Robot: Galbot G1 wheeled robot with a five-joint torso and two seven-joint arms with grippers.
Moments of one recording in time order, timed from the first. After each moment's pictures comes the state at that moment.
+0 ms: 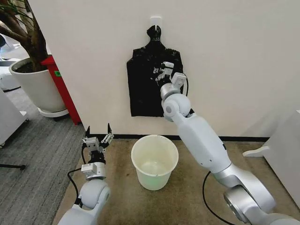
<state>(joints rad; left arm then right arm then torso) 1.27 -1.23 -0.31 -1.83 -0.25 -0.32 -0.43 -0.35 1.40 -0.05 1.52 0.80 -0.21 0.43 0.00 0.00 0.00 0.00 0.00</state>
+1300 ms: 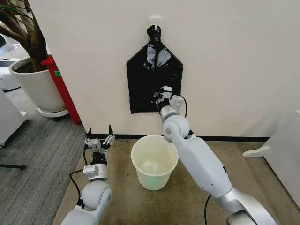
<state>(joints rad) 1.28 -1.25 -0.30 -1.81 -0.24 -0.33 -0.42 -0.58 1.40 -0.03 1.62 0.75 -0.26 0.48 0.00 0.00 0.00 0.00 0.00</state>
